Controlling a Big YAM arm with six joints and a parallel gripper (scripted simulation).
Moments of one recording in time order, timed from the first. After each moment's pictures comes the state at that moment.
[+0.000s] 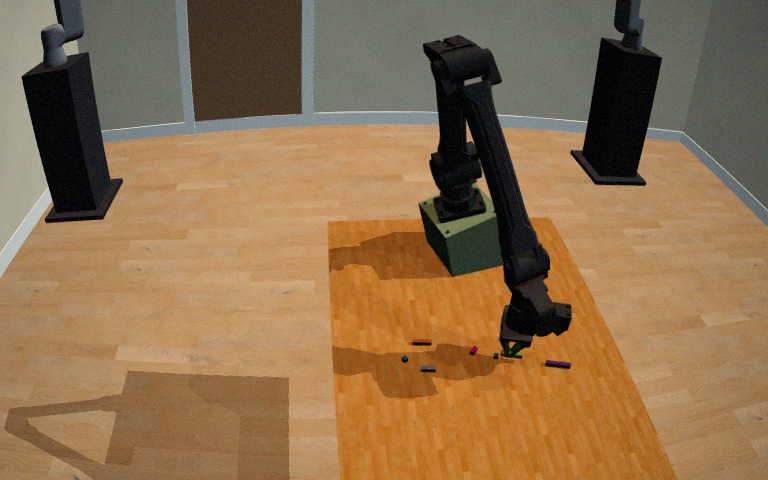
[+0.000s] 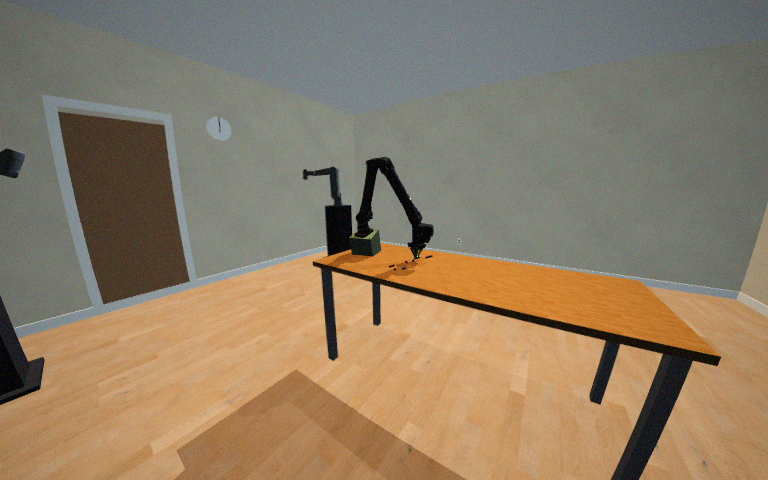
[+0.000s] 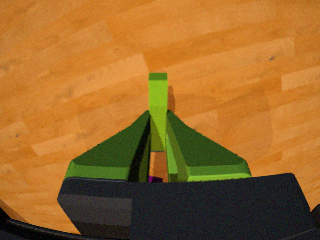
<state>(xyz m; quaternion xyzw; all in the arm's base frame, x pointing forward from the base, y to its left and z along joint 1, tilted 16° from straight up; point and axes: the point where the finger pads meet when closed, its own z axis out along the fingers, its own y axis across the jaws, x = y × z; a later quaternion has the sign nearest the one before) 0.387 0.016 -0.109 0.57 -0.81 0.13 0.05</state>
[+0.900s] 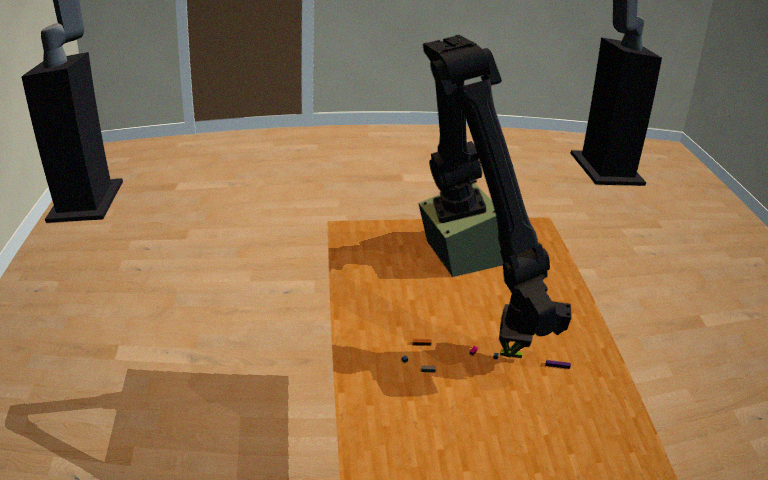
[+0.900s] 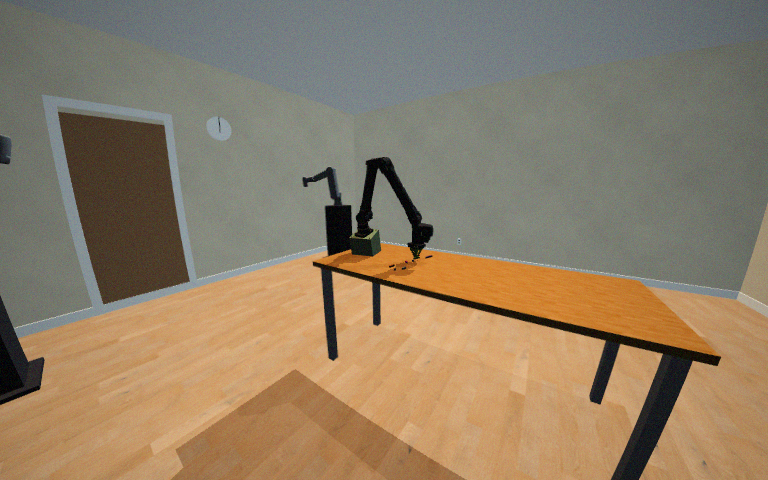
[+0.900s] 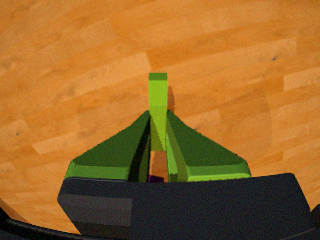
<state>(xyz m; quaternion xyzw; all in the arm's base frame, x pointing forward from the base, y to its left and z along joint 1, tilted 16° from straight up) 0.386 0.016 -0.109 0.58 -0.80 0.13 0.05</state>
